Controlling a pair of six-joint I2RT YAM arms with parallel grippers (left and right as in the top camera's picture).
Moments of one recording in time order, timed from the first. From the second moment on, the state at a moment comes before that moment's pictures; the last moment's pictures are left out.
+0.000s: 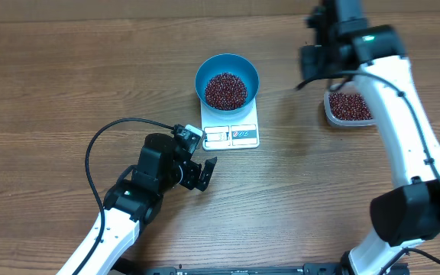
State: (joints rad) left arm -0.42 1.11 0.58 -0.21 0.16 0.00; right arm 0.14 1.85 1.89 -1.15 -0.03 0.07
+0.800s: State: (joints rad) left arm -0.42 1.11 0.58 -0.21 0.16 0.00; right arm -0.19 1.85 1.59 -1.04 -0.11 0.00
